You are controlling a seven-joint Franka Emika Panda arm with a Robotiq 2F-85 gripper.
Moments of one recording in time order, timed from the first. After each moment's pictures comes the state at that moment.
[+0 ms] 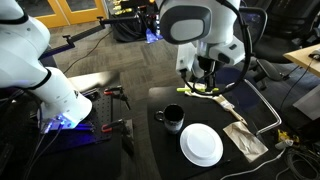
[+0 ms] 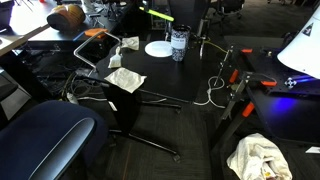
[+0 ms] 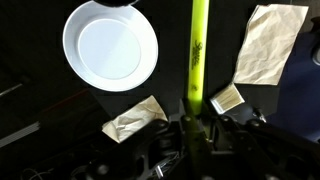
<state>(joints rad) -0.11 0.20 -0.12 -2.23 0.02 2.62 0.14</state>
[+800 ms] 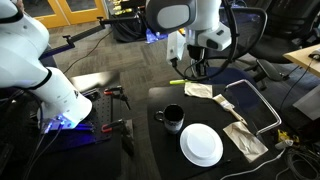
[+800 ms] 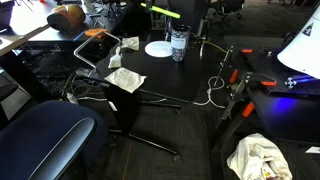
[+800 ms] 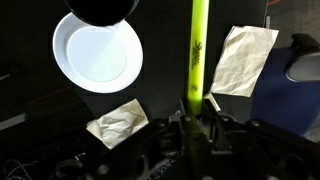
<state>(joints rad) -0.08 0.10 -0.09 -2.33 0.00 2.62 0.13</state>
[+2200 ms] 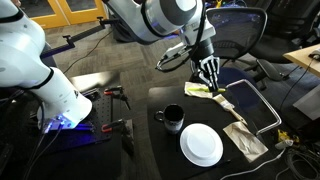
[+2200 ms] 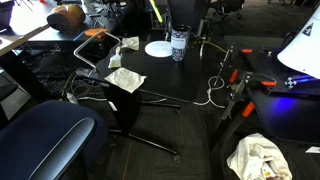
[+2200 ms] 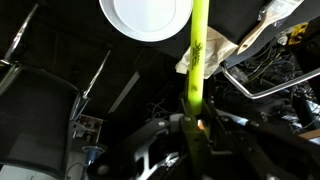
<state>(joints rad) 0.07 0.11 -0.26 -2.32 -1.04 2.63 1.67</state>
